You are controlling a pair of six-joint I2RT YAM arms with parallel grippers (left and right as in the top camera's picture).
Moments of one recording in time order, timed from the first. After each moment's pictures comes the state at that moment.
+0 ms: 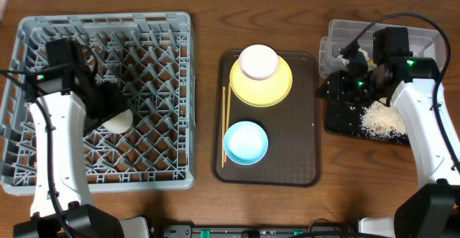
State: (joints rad) left arm 0.27 1.49 1.35 -1.24 0.02 -0.30; right arm -0.02 1.59 1.33 -1.05 -0.51 0.10
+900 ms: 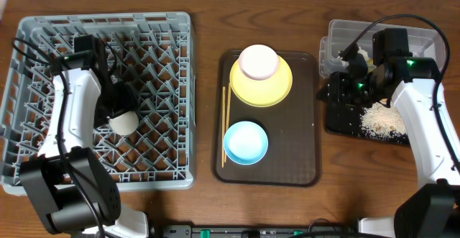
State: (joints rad) left arm 0.22 1.71 1.35 -1.18 -0.05 -0.30; right arm -0.02 1.59 1.33 -1.08 -0.50 0.08
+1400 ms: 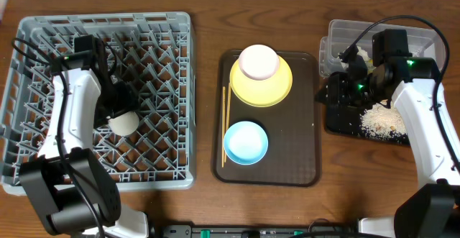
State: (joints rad) left arm 0.22 1.70 1.35 -1.18 -0.05 -0.30; right arm -0.02 1.59 1.33 -1.10 -0.50 0.07
